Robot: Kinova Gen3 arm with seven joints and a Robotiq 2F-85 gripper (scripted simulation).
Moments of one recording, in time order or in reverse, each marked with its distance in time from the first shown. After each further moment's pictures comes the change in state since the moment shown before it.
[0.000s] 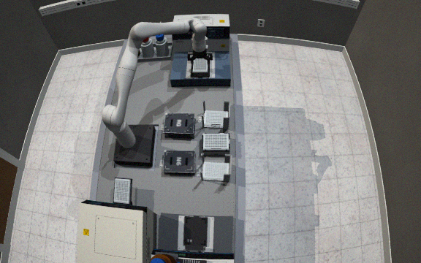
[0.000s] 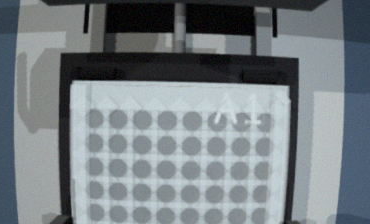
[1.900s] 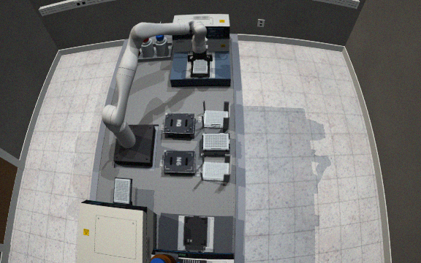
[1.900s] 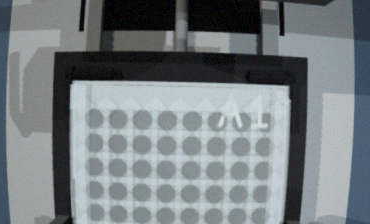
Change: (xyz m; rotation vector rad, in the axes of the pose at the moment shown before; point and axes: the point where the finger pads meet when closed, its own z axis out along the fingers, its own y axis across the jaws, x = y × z) arm 0.001 -0.001 0.012 0.001 0.003 -0.001
